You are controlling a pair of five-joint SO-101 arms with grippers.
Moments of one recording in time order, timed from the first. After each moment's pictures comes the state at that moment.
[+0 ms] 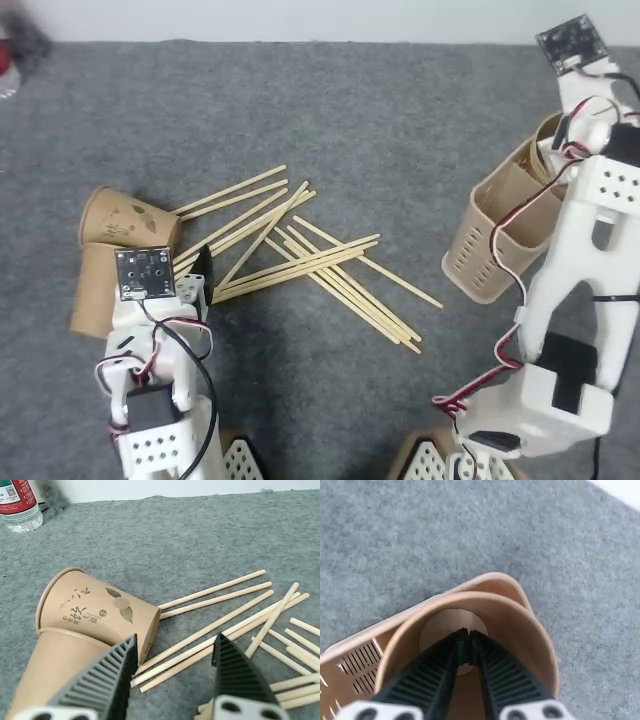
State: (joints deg) left arm -18.3 -103.2 96.8 49.4 -3.2; right arm 15.6 4.0 -16.4 73.5 38.9
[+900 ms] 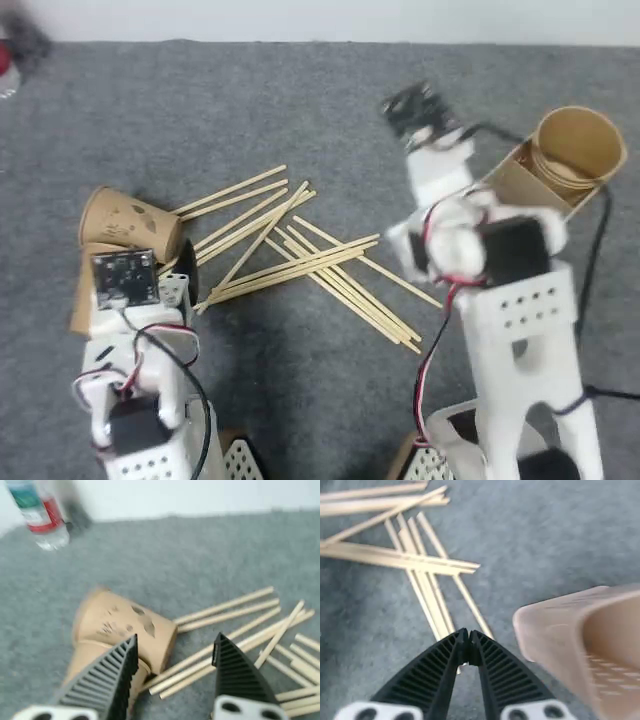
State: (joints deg) left arm -21.1 -103.2 84.1 59.1 -4.8; right arm -21.4 -32.3 7.3 94.3 12.0
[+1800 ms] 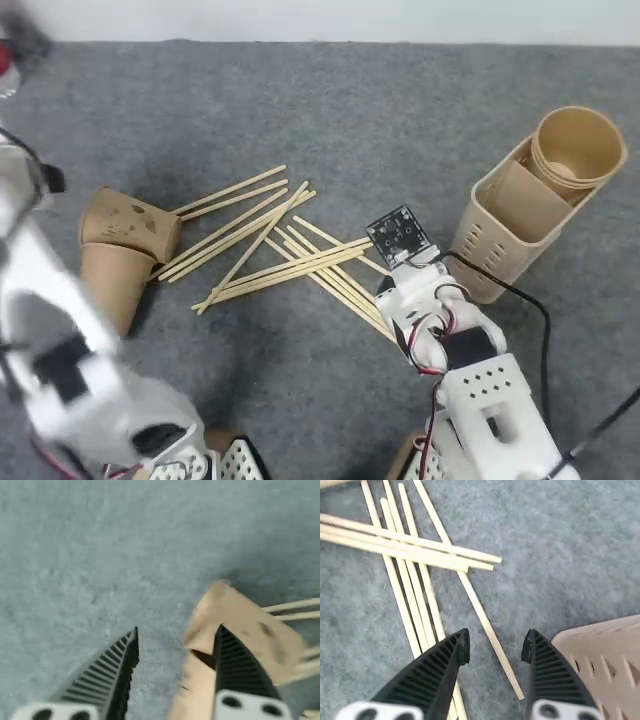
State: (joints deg) left arm -42.0 6.5 -14.8 83.3 -15.4; right arm -22.3 -58.3 76.4 40.1 14.1
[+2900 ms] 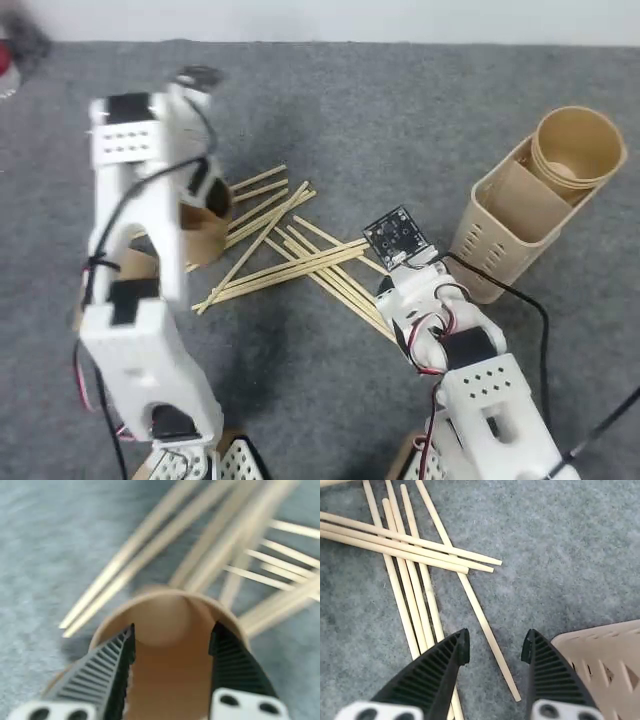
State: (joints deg) left arm -11.7 23.7 -22.2 98.8 -22.5; right arm -22.2 -58.3 76.4 40.0 16.3
